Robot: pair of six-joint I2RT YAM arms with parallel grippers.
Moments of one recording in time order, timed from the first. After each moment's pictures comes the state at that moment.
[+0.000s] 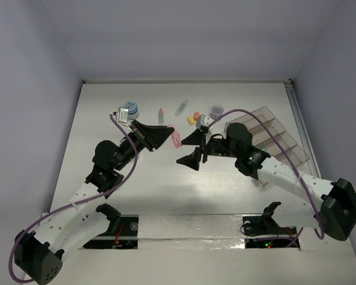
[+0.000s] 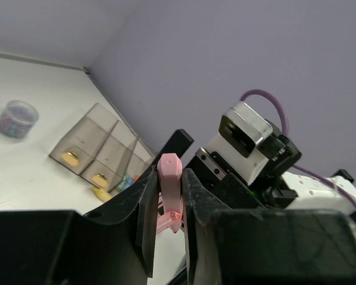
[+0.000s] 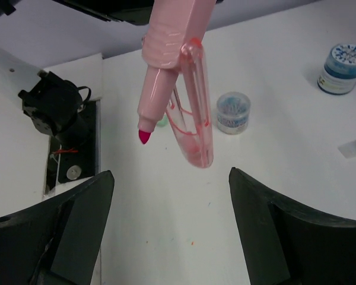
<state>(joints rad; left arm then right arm) -0.58 0.78 0.57 0.48 0.25 -0.87 0.78 1.20 0.80 0.31 -0.62 0.08</state>
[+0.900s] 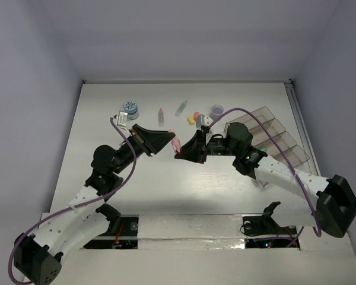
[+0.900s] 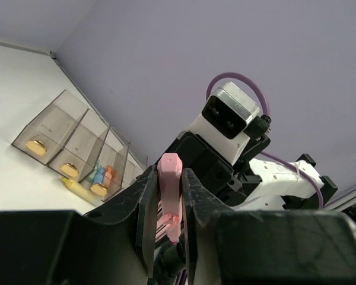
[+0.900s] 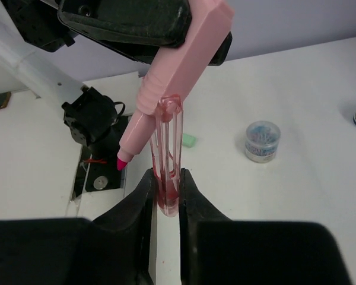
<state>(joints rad) -0.57 0.74 0.53 0.53 0.33 -0.98 0.78 1.24 0.79 0.47 -0.73 0.16</state>
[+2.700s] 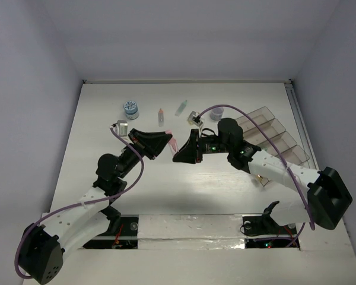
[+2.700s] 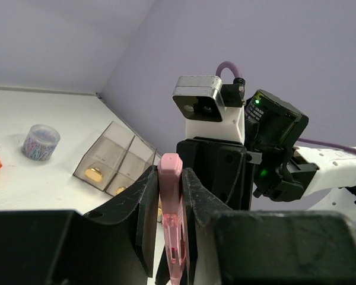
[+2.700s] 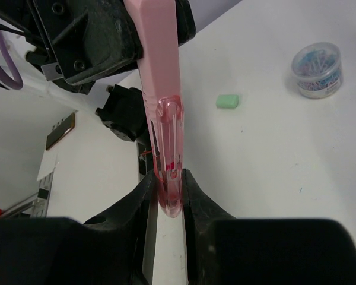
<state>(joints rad) -0.57 0.80 0.35 0.82 0.26 -0.77 0.76 1.33 0.86 0.33 -0.78 0.50</state>
